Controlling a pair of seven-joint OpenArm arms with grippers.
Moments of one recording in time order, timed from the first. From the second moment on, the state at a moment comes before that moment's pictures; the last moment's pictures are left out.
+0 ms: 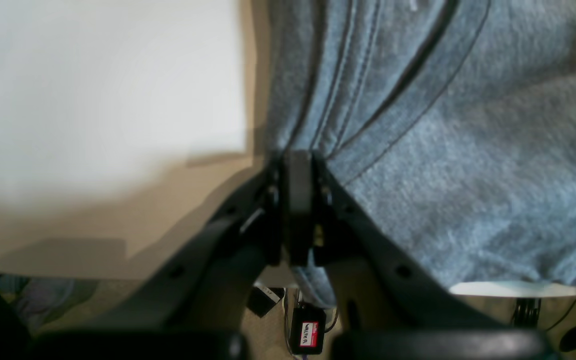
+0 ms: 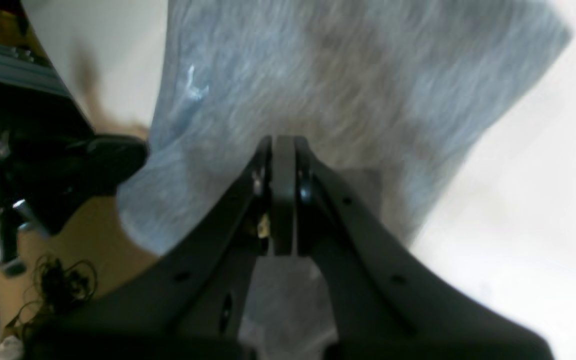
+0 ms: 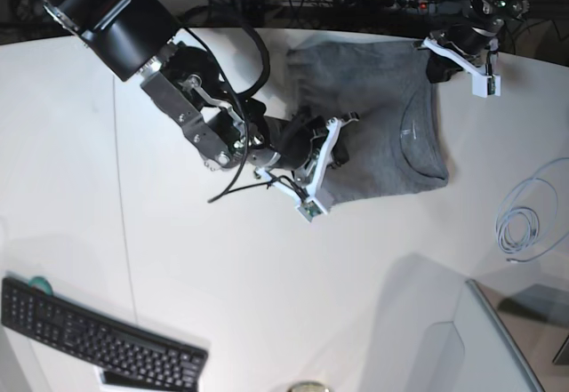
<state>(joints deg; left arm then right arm) 23.0 -1.9 -38.9 83.0 -15.3 -38.2 31.0 12.9 1.6 -43.1 69.3 37.2 6.5 -36.0</state>
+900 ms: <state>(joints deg) 22.8 -1.9 -39.0 83.1 -15.1 -38.2 31.0 -1.0 6.3 -40.1 86.6 37.0 6.3 -50.1</state>
